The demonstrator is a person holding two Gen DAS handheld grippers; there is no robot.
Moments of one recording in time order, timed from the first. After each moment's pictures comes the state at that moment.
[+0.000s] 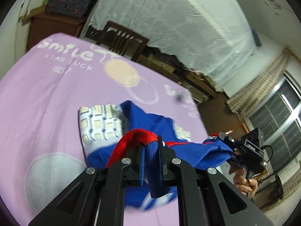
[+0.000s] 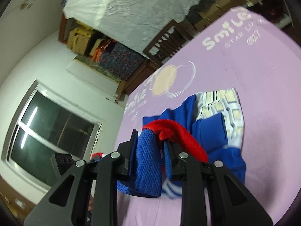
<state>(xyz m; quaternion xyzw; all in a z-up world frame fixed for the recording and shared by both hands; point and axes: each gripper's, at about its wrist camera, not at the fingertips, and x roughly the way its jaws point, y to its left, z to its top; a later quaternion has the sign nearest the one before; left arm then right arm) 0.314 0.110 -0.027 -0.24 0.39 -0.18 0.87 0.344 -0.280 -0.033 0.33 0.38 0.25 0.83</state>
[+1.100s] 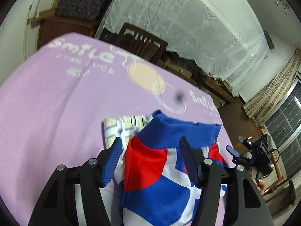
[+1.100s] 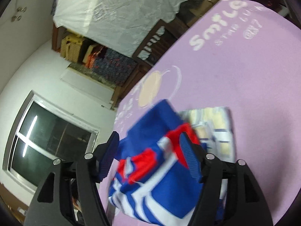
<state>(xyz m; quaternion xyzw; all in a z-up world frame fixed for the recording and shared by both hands) 0.353 0.138 -0.072 -0.23 0.38 -0.14 0.89 0.405 -0.311 -0.088 0.34 0.38 0.23 0.83</state>
